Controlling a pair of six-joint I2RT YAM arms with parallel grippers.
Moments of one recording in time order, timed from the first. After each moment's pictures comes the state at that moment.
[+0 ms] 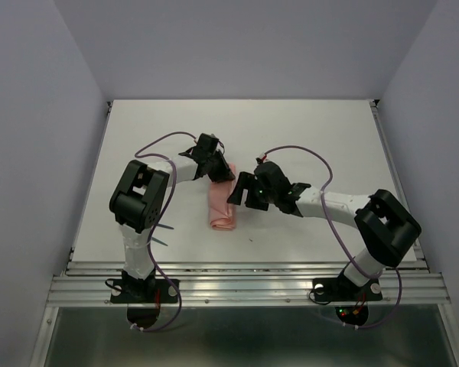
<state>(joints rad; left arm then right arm) -0.48 1.95 1.19 -0.12 0.22 -0.88 0.77 1.61 0.89 0.00 -0.06 0.88</state>
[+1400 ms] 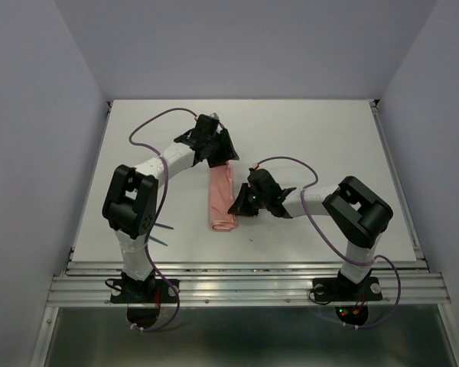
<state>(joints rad) -0.48 1.88 1.36 -0.31 0.16 -0.75 0.77 1.83 0.87 0.22 -0.21 0.98</state>
